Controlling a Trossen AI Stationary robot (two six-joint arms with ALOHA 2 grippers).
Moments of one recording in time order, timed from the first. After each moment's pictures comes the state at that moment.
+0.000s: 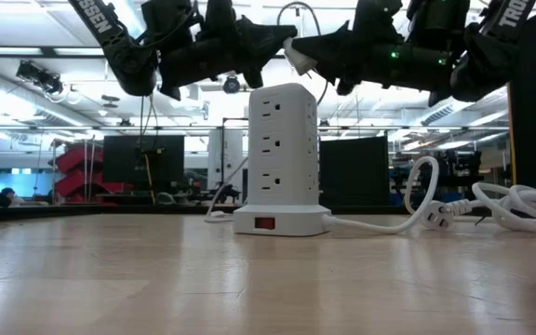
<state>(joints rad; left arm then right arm) 0.29 1.71 0.78 1.20 0.44 -0.13 -0.14 1.57 0.54 1.34 -0.06 -0.02</state>
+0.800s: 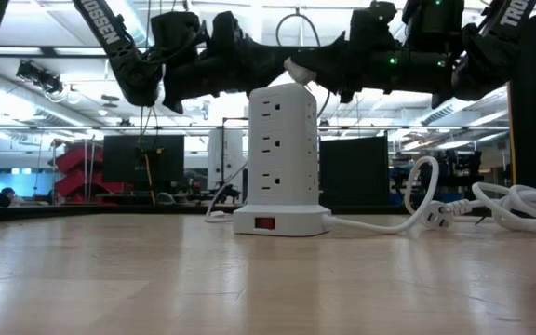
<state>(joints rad) 0.36 1.72 0.78 1.18 0.50 -0.18 -0.14 1.57 0.52 1.24 -0.02 0.00</state>
